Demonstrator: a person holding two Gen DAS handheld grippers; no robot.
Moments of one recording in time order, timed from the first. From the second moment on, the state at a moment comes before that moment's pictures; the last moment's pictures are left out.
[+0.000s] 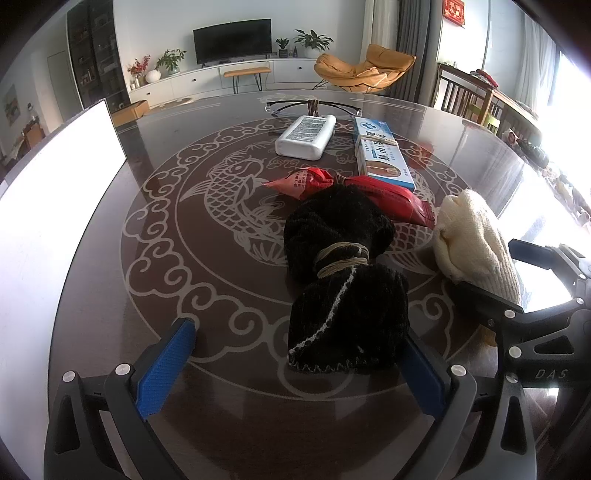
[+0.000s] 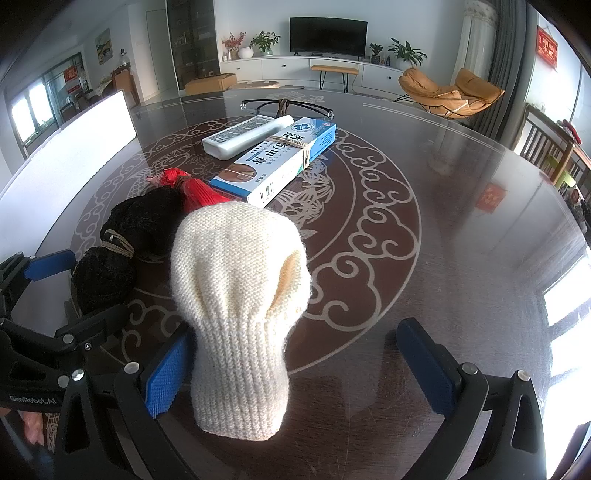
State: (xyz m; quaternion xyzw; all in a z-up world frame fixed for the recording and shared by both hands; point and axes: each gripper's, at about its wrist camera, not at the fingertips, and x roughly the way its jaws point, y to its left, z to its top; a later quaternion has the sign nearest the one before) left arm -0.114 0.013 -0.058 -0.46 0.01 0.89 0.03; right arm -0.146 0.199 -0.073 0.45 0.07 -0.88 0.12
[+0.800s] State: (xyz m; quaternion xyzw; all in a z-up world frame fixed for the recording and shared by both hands) left arm -0.133 0.015 -0.044 -0.45 0.04 0.88 0.11; right arm -0.146 0.201 -0.072 0.45 0.07 -0.88 0.12
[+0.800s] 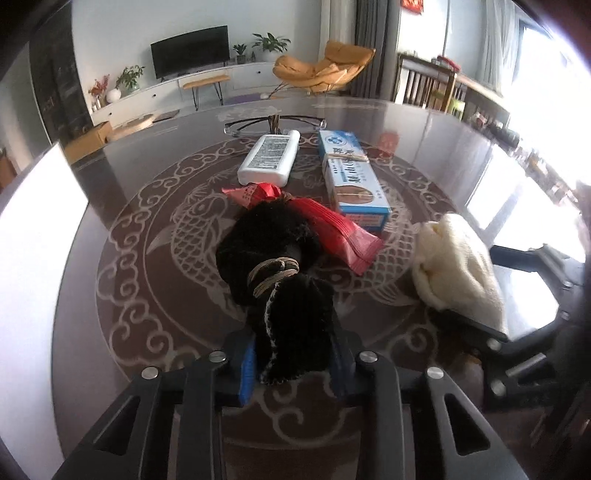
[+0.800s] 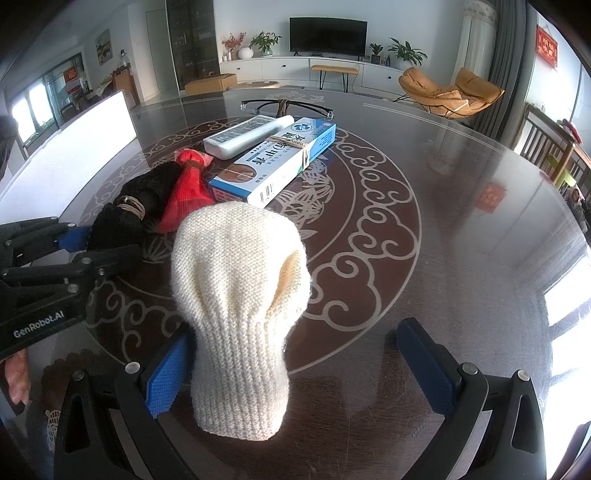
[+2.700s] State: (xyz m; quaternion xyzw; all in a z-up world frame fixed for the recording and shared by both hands) left arm 0.039 -0.131 0.083 -0.31 -0.10 0.93 0.15; right arm -0.044 0.141 0.010 0.40 -0.01 -0.88 0.26
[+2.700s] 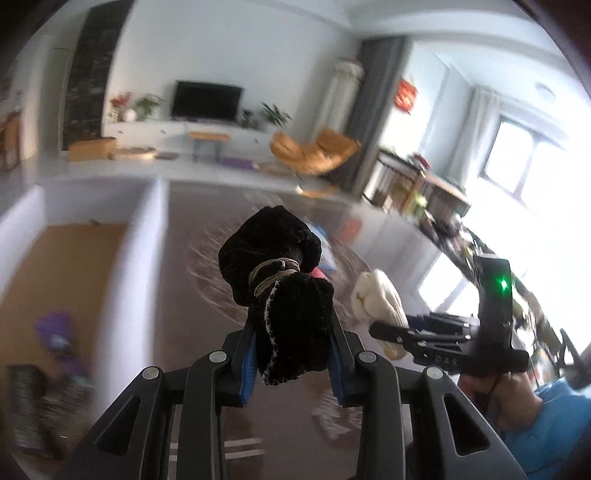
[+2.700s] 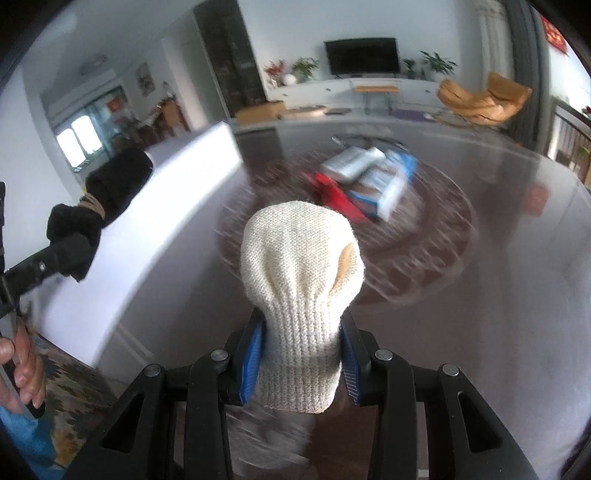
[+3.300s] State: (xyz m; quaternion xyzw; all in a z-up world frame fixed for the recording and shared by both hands) left arm 0.039 -0.358 0.018 -0.45 -0.18 0.87 -0.13; right arm -0.049 -0.149 0.044 0.42 0.06 -0.77 0.47
